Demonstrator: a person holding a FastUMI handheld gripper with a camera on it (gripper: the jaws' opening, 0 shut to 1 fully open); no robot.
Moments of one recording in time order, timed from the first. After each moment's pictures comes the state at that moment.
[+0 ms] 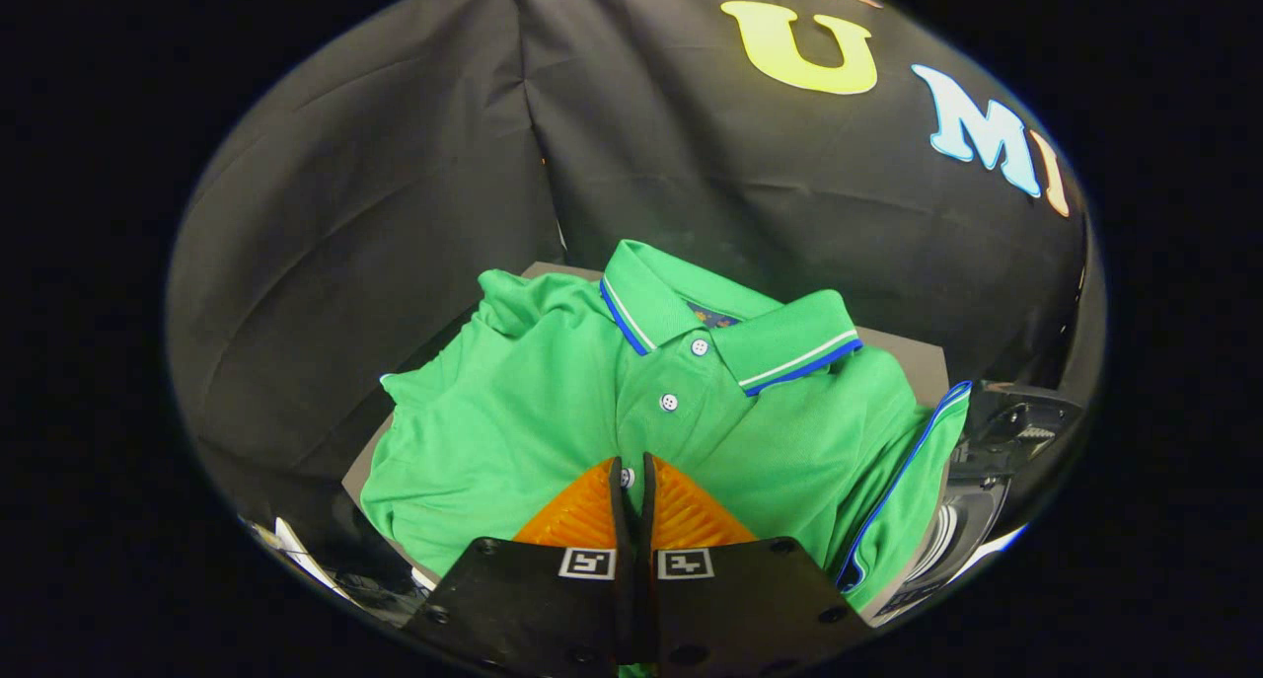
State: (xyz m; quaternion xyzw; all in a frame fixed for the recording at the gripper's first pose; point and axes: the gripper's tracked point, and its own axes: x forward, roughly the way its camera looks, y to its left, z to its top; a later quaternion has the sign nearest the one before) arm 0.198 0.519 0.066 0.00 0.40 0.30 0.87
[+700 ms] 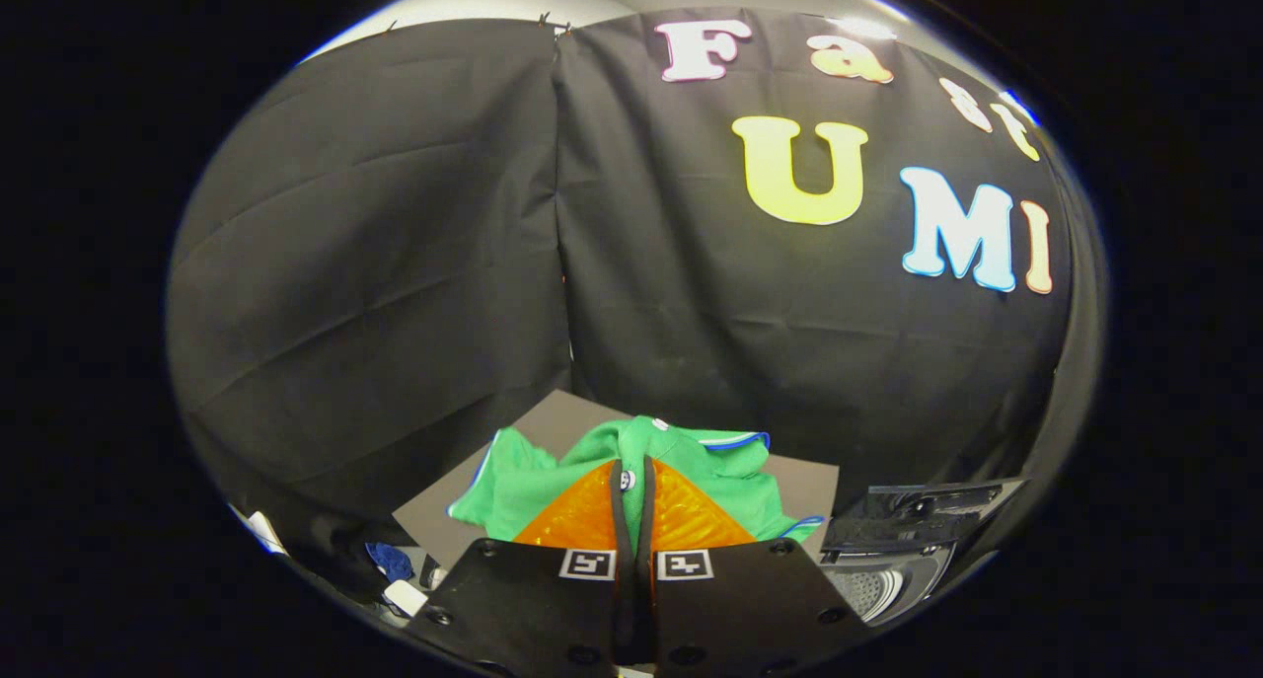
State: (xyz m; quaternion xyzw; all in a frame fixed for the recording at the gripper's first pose) arm 0.199 0.458 0.200 0.01 0.24 0.30 0.92
